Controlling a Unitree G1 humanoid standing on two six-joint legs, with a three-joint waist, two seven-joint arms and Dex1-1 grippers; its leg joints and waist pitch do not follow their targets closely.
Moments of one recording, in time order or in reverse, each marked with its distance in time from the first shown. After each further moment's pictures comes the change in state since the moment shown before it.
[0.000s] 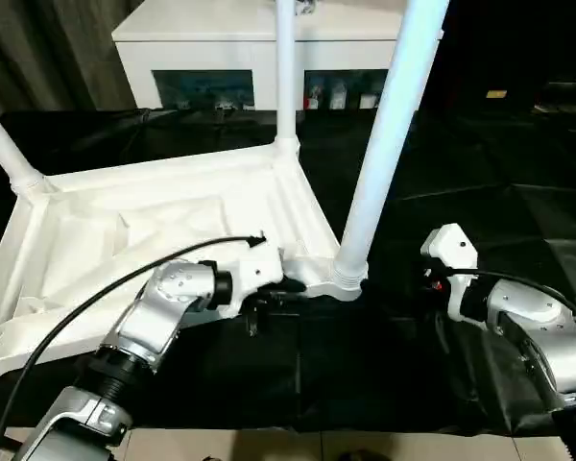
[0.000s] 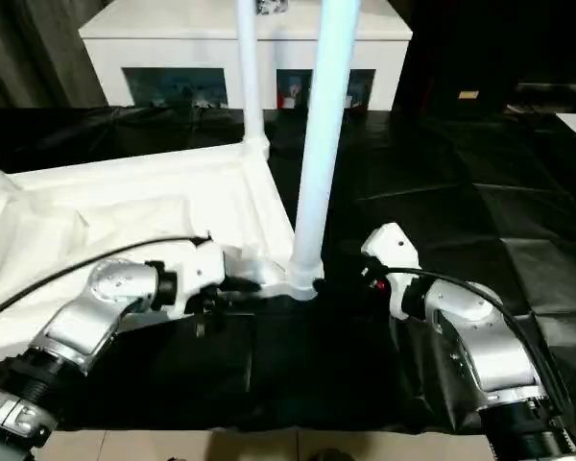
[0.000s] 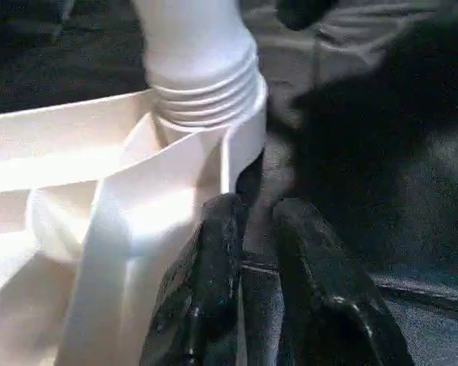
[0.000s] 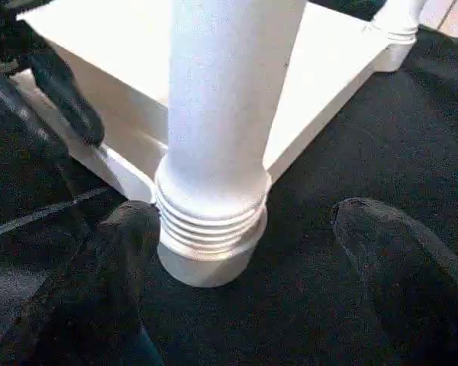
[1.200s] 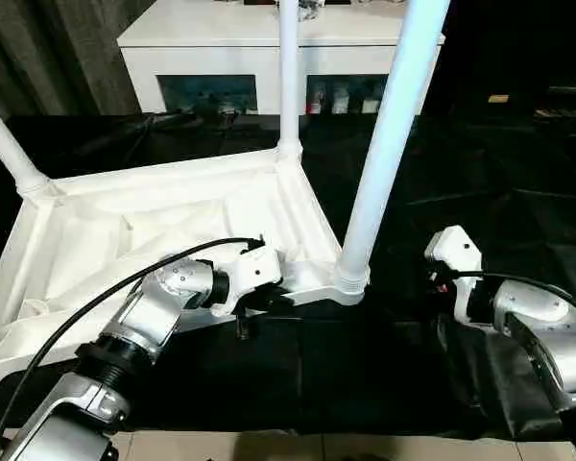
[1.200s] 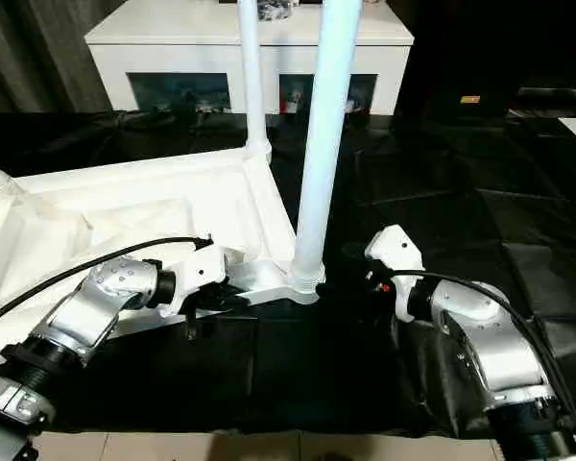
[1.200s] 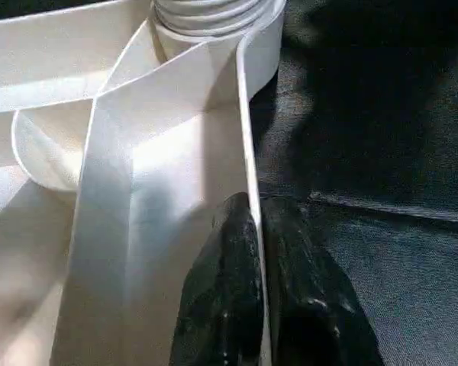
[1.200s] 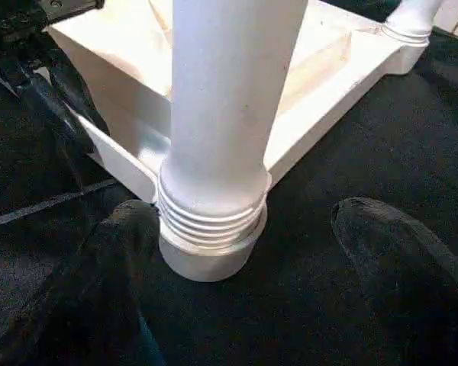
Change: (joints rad) left arm -0.069 0.029 -0.091 0.075 0.102 0.069 -0.022; right arm -0.019 -0.029 0.000 0.025 0.000 -0.012 0.053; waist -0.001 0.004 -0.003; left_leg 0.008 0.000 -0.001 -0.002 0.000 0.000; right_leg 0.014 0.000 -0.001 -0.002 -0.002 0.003
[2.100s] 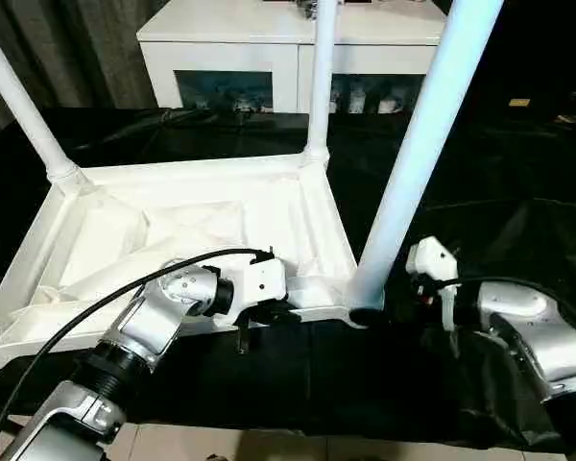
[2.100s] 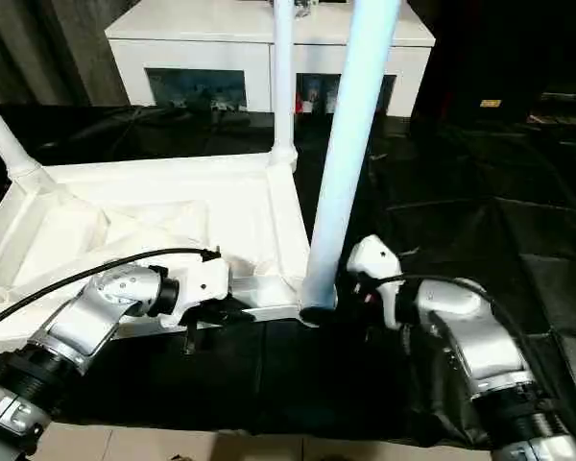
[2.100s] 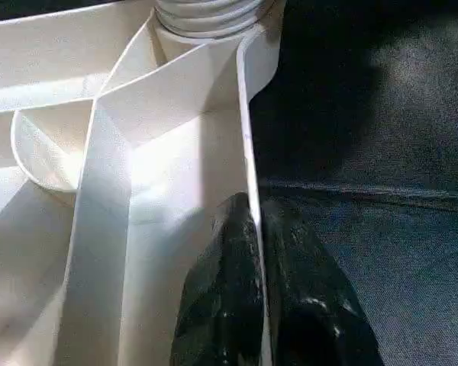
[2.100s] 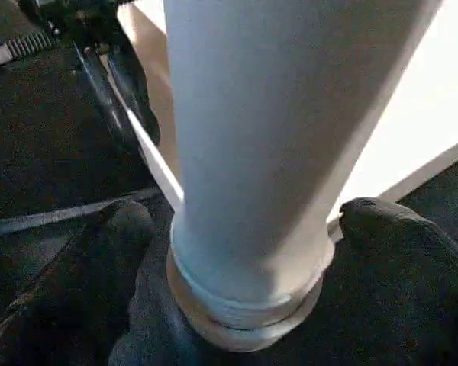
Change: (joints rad) left arm 0.048 0.016 -0.016 -0.082 -0.026 -0.046 -0.070; right arm -0.049 0.009 0.089 0.103 0.001 -0.046 0.176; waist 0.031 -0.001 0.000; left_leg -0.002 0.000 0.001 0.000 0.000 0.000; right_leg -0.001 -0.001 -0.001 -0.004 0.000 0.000
